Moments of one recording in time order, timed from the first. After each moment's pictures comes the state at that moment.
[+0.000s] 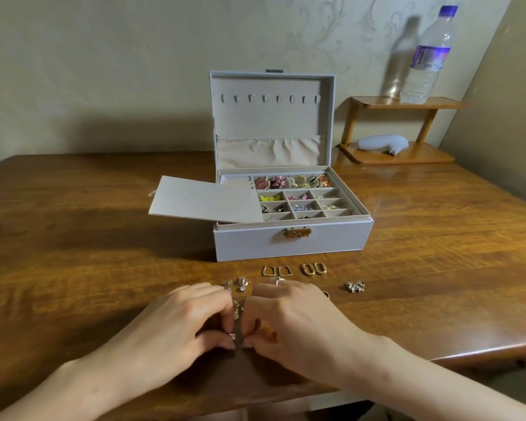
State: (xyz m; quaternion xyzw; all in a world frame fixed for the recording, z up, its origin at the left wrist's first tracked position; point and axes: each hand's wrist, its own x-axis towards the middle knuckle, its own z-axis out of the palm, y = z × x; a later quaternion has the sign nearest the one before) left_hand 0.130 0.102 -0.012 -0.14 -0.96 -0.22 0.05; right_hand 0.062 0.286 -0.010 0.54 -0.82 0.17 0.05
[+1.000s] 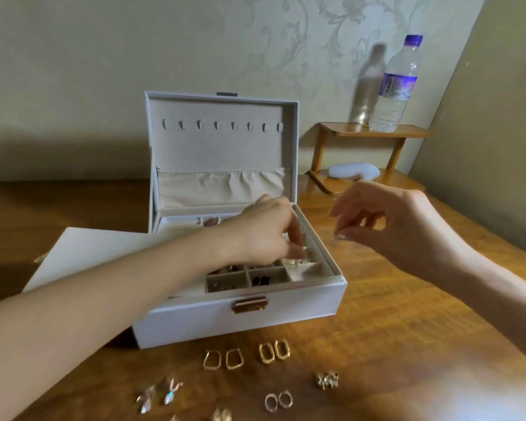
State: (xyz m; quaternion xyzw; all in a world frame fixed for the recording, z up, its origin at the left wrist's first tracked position) left_hand -0.076 0.187 0.067 -0.17 -0.96 -0.23 0.00; right_hand -0.088 0.377 0.079 0.35 -0.88 0.30 0.15
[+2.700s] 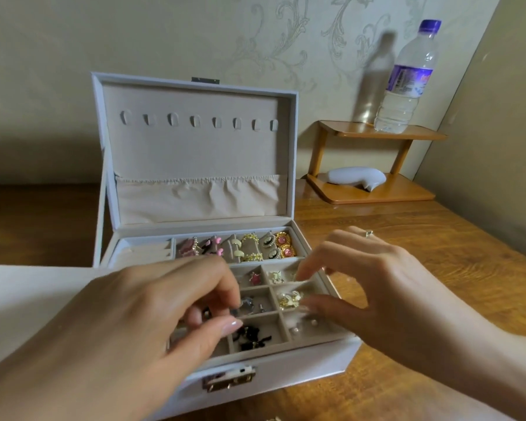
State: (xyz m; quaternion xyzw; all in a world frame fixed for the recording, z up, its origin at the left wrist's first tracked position) left_hand -0.028 0.146 0.046 -0.21 -0.92 -0.26 0.22; right_hand -0.103 0.361 0.053 0.41 -0.89 0.16 0.13
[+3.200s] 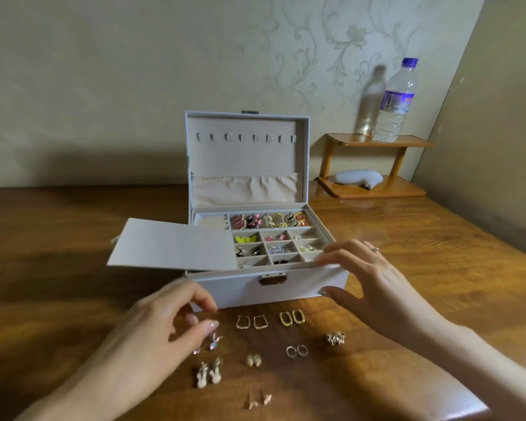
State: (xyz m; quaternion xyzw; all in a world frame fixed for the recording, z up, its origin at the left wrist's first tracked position) left_hand 0.089 0.112 0.011 -0.02 -0.93 -0.32 0.16; right_hand -0.041 0.378 0.008 0.38 -0.89 0.17 0.17
